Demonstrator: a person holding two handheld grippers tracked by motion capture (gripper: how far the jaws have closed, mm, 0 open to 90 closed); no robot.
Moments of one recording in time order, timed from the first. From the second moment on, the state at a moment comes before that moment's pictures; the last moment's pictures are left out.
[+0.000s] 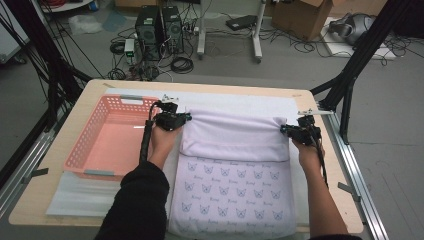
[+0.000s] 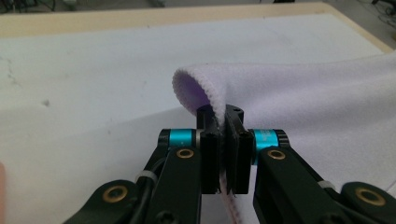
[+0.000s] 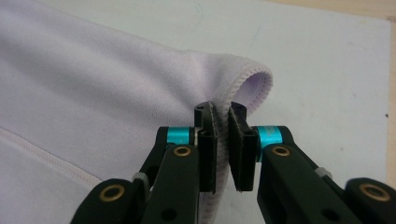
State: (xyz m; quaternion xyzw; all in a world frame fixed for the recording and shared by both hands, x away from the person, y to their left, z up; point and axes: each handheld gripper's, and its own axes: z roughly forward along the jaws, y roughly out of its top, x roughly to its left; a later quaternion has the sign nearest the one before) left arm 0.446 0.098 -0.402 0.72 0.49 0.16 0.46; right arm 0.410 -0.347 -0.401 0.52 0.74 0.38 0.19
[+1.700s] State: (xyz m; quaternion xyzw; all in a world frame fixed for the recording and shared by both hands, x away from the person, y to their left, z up) left arm 0.369 0.090 -0.435 0.78 0.44 0.16 0.42; right arm 0.379 -0.344 -0.424 0.50 0.77 0.37 0.14
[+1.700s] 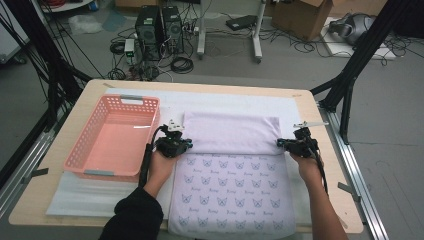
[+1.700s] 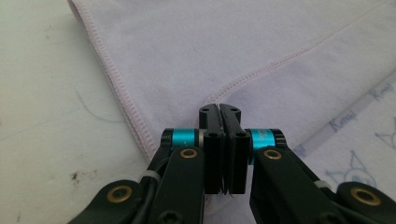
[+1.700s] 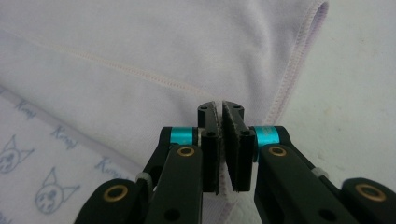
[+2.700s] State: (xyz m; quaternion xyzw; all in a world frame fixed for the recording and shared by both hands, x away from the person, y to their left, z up) left arm 0.250 0.127 -0.431 0.79 0.36 0.14 0.48; right arm 0.238 -0.359 -0.425 0.43 0.78 0.43 0.14
